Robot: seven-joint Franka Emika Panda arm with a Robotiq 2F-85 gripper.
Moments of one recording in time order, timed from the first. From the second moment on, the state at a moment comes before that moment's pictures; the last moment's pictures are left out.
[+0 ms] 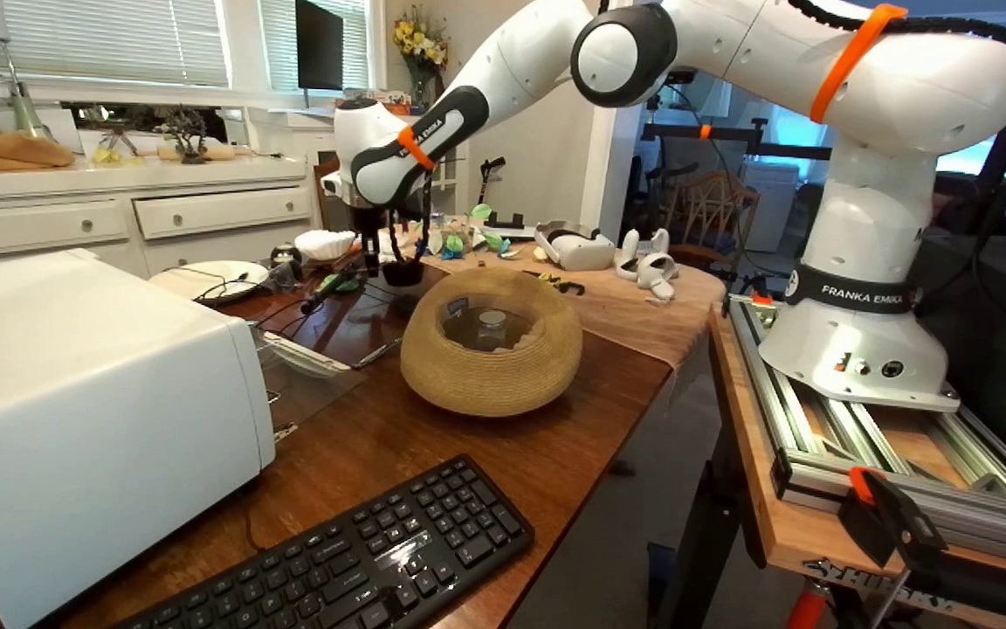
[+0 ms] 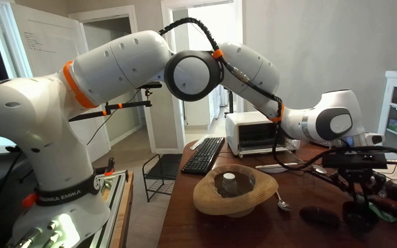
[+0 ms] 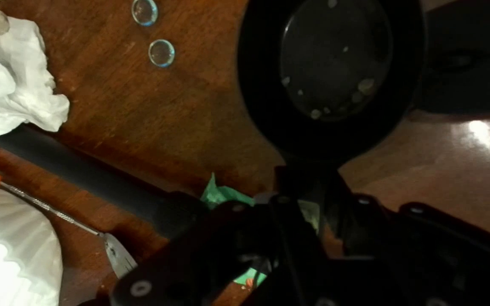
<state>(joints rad) -0.09 1.20 -0.06 -0.98 -0.28 2.35 -0.54</state>
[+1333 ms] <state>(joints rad) 0.17 0.52 -0.18 -1.90 -0.70 2.44 -0.08</state>
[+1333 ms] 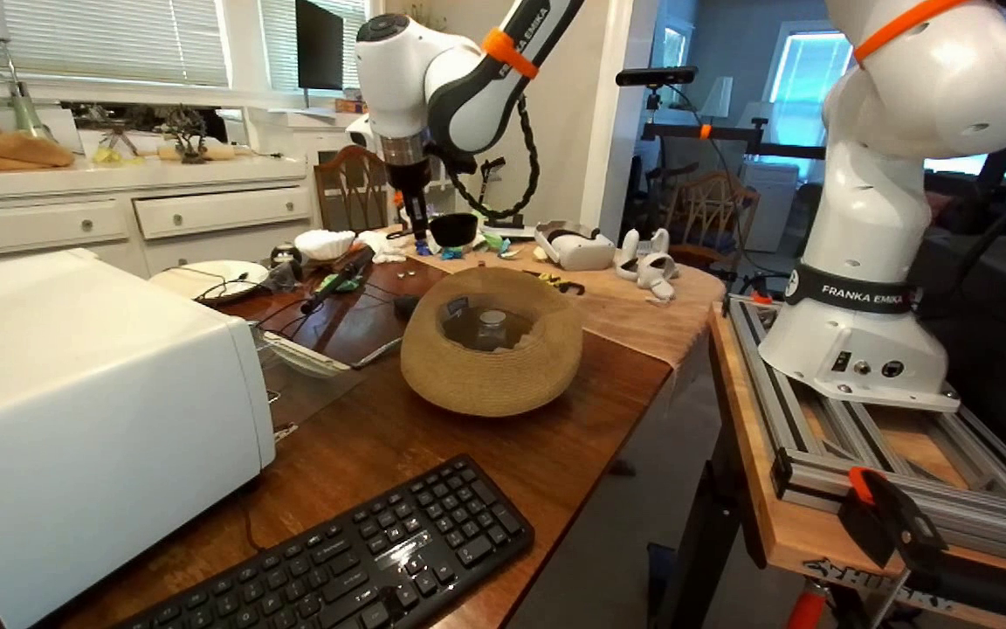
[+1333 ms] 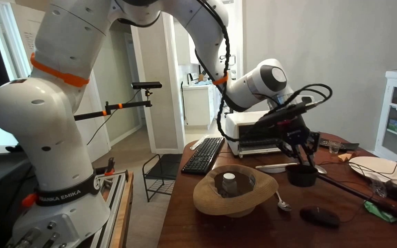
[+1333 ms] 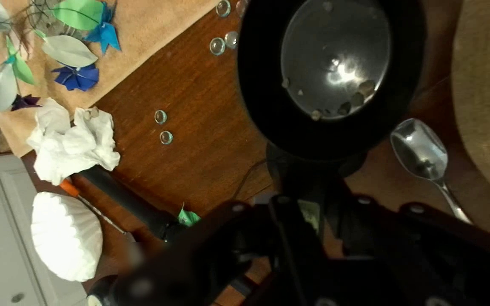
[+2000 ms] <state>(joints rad) 0.26 0.09 0.03 -2.40 -0.95 2.38 0.52</state>
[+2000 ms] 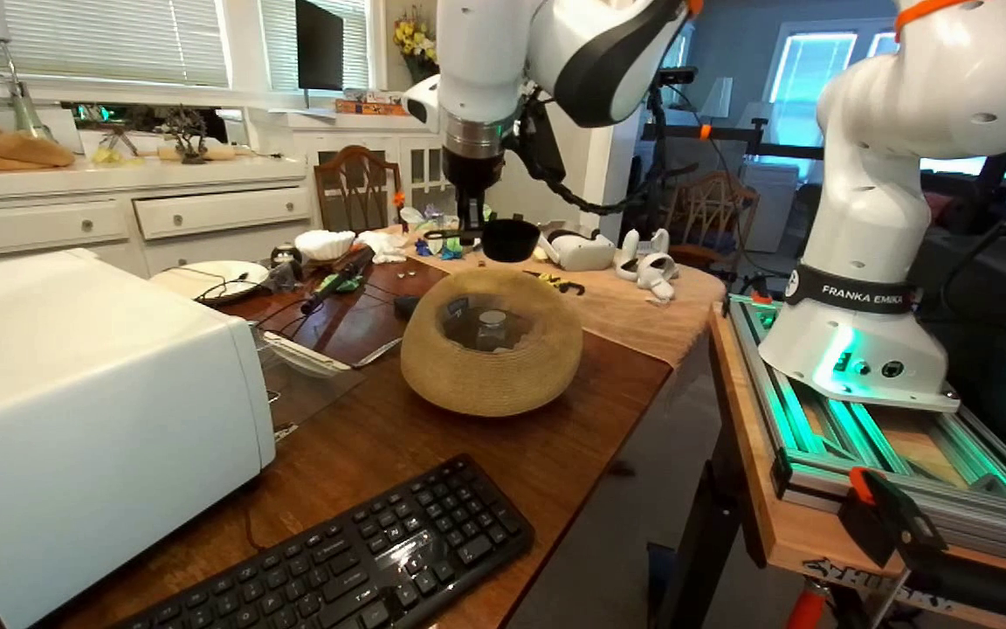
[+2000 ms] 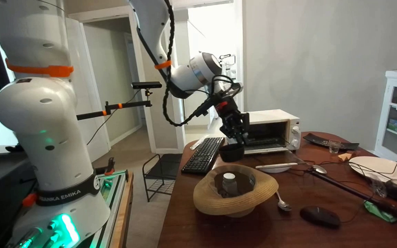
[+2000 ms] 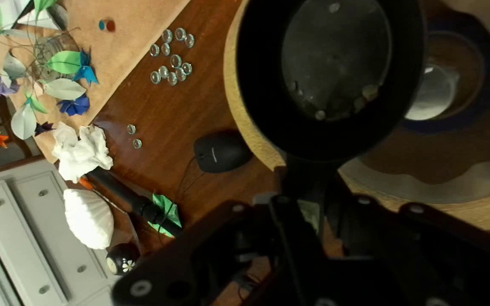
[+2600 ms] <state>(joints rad) 0.21 -0.11 0.14 -2.71 -1.35 2.53 1.01</state>
